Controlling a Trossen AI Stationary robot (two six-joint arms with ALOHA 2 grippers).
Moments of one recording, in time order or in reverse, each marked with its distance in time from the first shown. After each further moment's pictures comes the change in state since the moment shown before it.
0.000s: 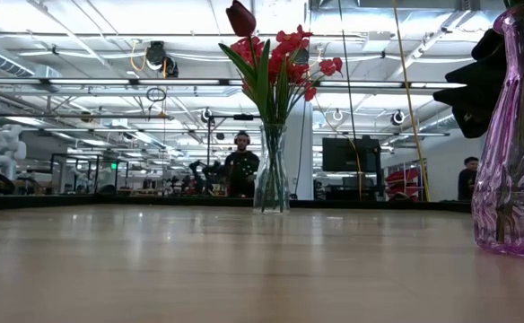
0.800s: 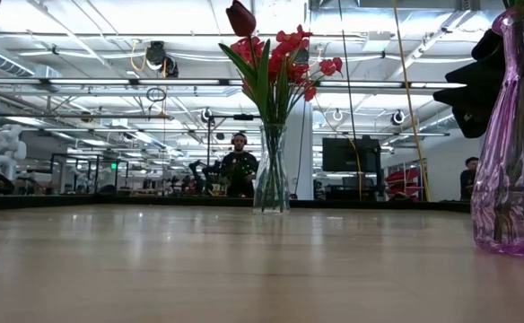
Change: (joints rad) left arm 0.039 0.002 -0.042 -0.081 0.051 -0.056; right arm 0.000 0.000 0.000 0.000 0.000 0.000
